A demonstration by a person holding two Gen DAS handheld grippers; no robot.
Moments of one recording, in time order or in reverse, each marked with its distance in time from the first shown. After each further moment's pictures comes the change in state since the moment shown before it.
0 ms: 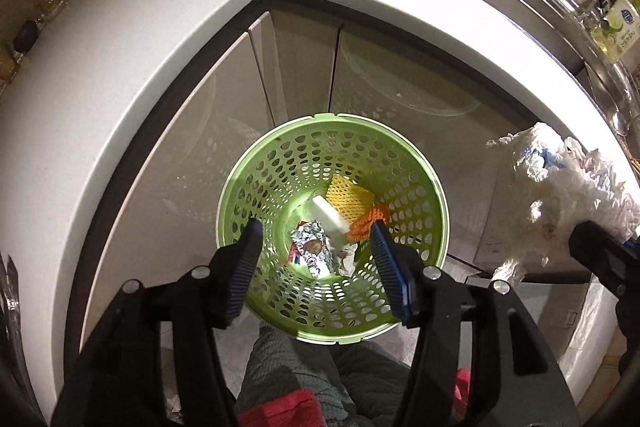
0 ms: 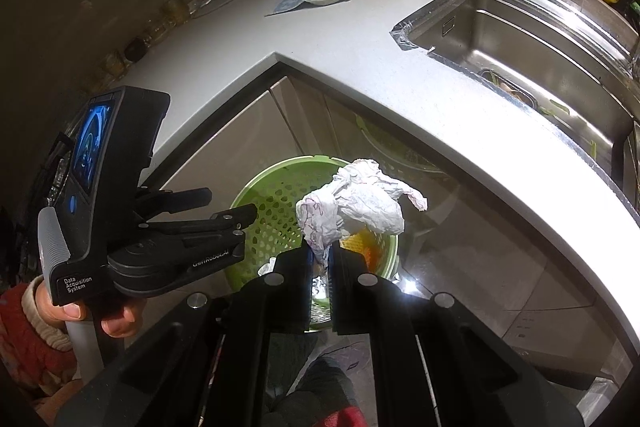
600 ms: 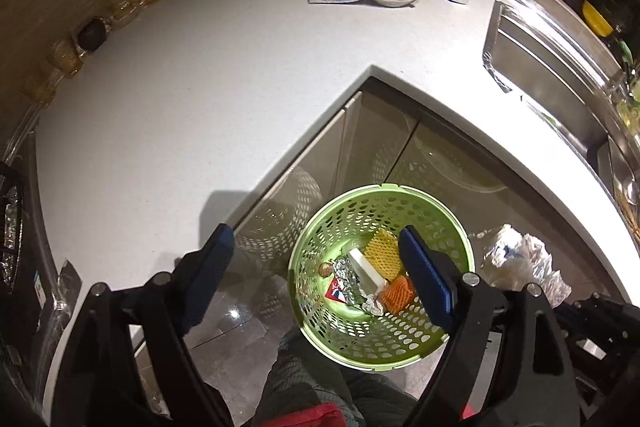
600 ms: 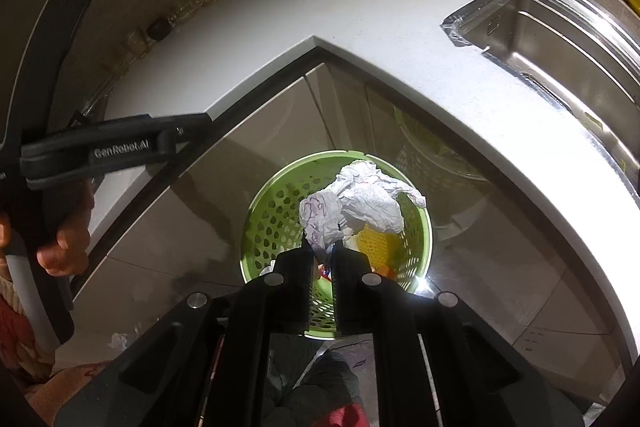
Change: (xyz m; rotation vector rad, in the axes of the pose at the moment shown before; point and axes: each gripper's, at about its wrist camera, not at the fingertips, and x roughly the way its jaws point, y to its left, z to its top) left arm -0.060 0.064 0.028 -0.157 -0.136 0.107; right arm 0.032 0.023 0.011 -0.079 0.061 0.084
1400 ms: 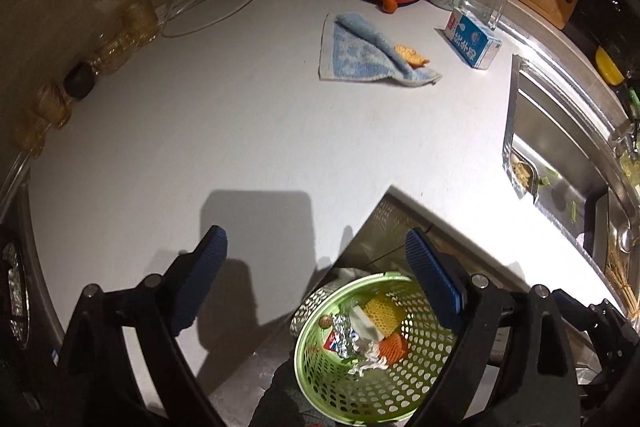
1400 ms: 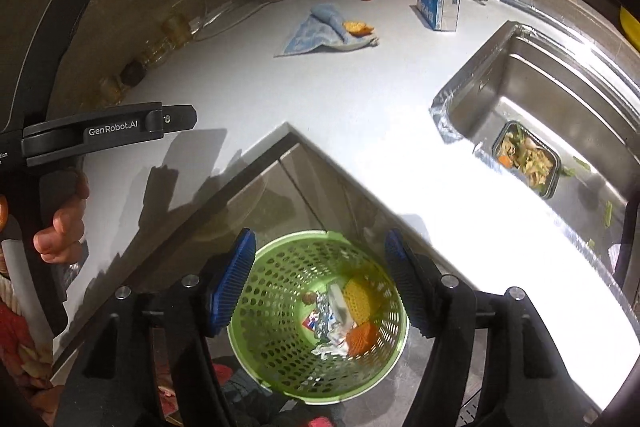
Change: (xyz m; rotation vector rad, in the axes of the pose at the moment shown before) left arm 0.013 0.012 0.115 -0.008 -0.071 -0.032; right arm 0.000 -0.015 0.101 0.037 -0.097 -0.080
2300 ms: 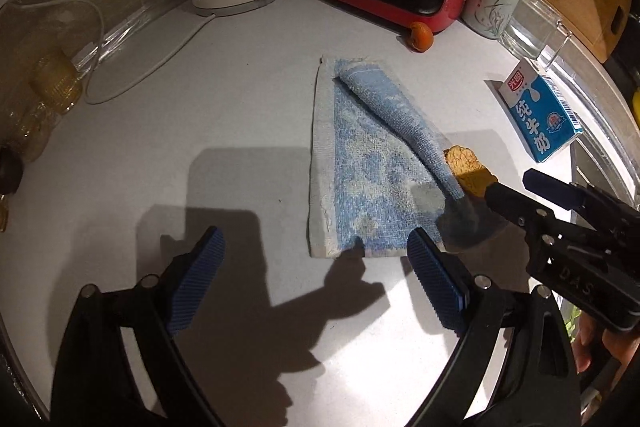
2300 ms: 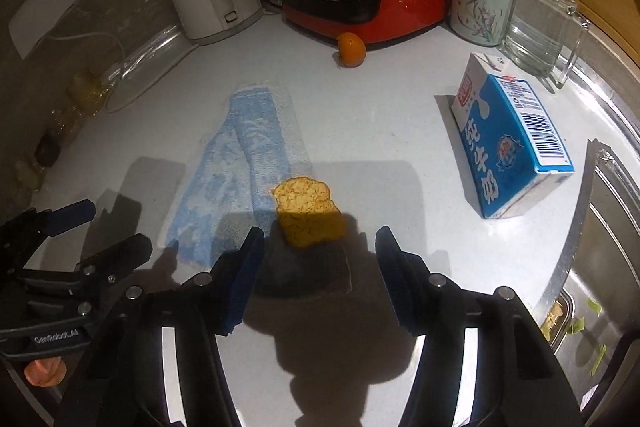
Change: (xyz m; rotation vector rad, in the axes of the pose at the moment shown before) left arm 0.148 -0.004 0.159 0.015 0.045 -0.039; right arm 0.191 -0.054 0.242 -0.038 0.030 -0.059
